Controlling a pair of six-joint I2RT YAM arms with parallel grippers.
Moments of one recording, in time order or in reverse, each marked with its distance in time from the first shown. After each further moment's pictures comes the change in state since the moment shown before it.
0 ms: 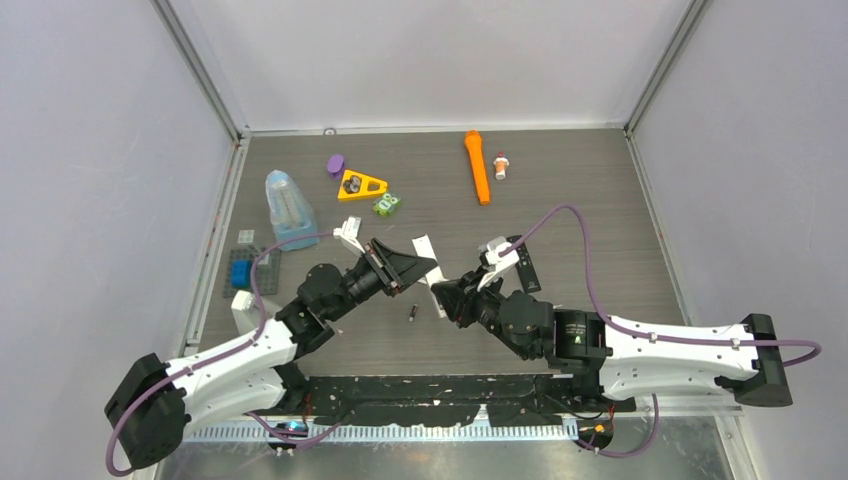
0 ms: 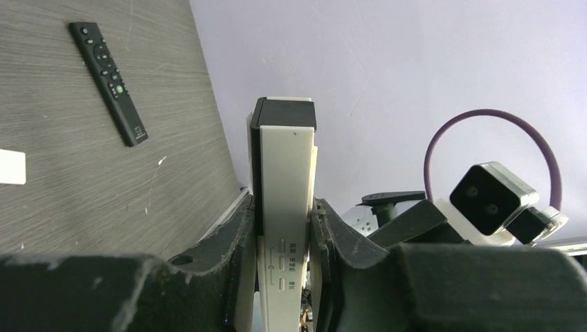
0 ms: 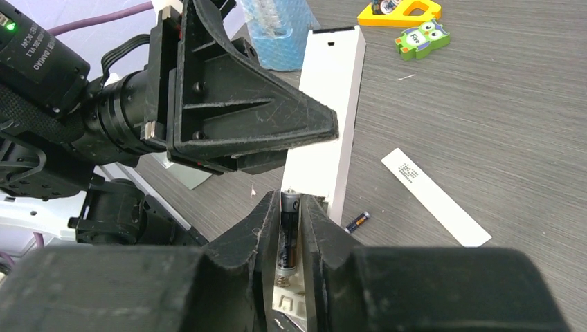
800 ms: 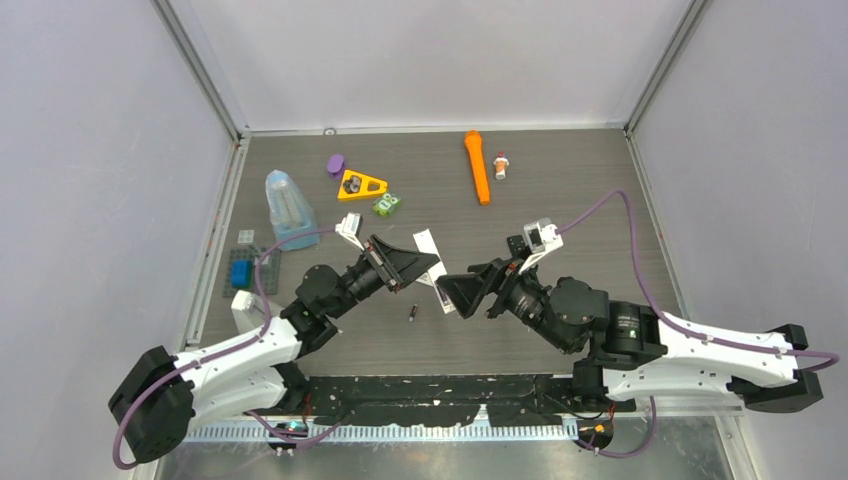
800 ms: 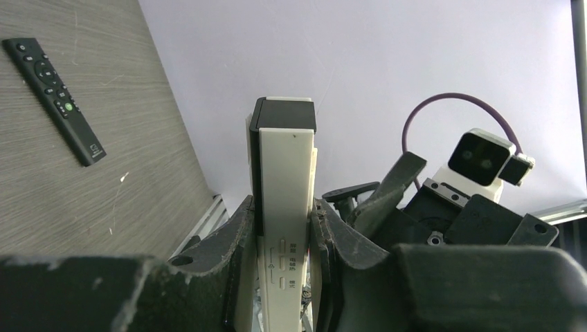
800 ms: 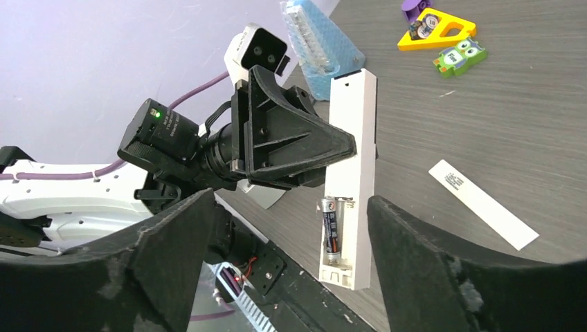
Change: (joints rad) left arm 0.002 0.044 -0.008 0.169 0.033 -0.017; right arm 0.007 -0.140 0.150 -0.171 -0.027 0.116
